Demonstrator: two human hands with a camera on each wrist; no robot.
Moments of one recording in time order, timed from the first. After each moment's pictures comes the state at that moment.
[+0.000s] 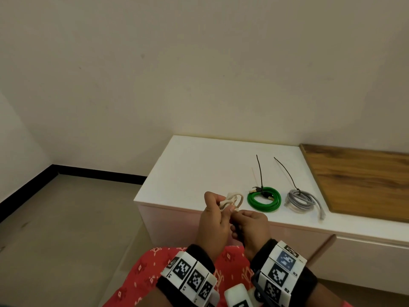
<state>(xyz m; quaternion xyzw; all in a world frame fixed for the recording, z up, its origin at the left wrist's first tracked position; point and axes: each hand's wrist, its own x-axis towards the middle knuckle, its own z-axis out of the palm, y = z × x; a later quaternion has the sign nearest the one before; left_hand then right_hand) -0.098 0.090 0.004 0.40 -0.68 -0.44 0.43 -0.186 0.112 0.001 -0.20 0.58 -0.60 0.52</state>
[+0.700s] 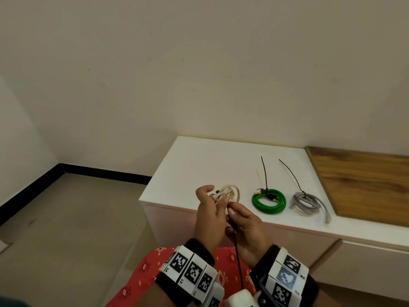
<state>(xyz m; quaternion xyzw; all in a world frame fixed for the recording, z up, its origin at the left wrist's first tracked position) -0.092 0.077 0.009 0.42 -0.61 -0.46 0.49 -0.171 0.112 0.011 -0.15 0.44 -0.63 0.62</state>
